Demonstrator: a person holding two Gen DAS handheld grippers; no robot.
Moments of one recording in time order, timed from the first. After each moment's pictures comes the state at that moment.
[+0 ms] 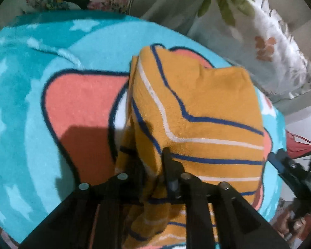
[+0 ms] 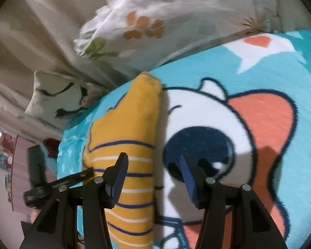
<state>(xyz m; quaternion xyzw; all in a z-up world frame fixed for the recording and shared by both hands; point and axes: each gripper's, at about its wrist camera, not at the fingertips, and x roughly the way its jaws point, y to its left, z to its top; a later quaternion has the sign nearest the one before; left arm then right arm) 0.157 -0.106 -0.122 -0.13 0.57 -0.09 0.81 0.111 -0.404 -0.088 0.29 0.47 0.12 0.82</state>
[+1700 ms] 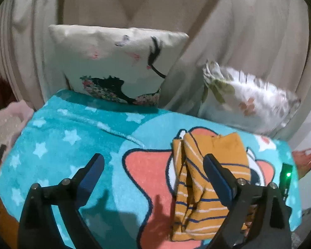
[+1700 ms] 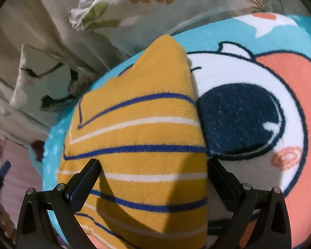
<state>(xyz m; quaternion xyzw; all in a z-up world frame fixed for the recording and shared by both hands) 0.075 -0.017 0.012 -0.08 0.34 -0.02 0.94 0.097 -0.338 -0.144 0.30 0.46 0.08 0.83</state>
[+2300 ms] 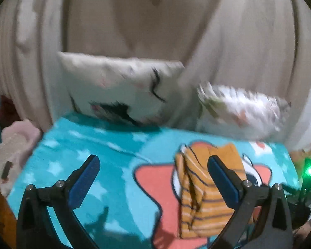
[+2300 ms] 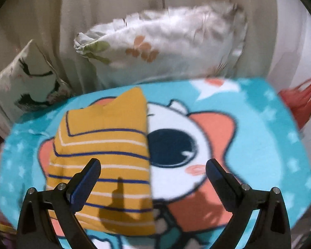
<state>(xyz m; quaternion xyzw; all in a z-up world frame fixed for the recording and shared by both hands) 0.048 -0.009 0.043 -0.04 0.30 -0.04 0.95 0.030 -0.320 -0.035 0.09 0.42 -0.11 0.90</state>
